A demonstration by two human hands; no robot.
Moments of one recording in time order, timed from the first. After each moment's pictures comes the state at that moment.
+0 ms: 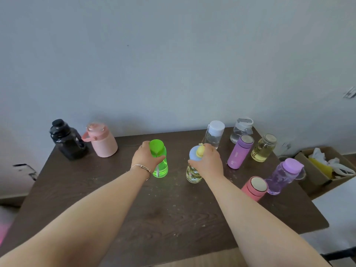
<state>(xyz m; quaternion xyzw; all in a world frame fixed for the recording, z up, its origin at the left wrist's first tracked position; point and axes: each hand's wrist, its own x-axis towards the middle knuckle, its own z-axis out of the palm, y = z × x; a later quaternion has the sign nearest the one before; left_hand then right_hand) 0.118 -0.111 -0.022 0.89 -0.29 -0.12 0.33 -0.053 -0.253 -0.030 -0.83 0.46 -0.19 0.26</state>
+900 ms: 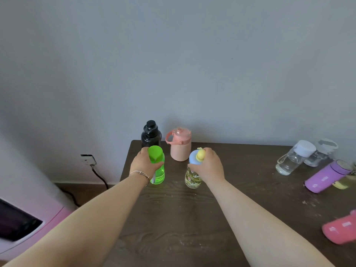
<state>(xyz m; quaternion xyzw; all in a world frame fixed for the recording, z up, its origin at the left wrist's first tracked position) 0.368 0.154 -0.030 0.91 -0.22 -0.10 0.34 0.217 -0.019 -0.025 -0.86 0.39 -0.17 0.30</state>
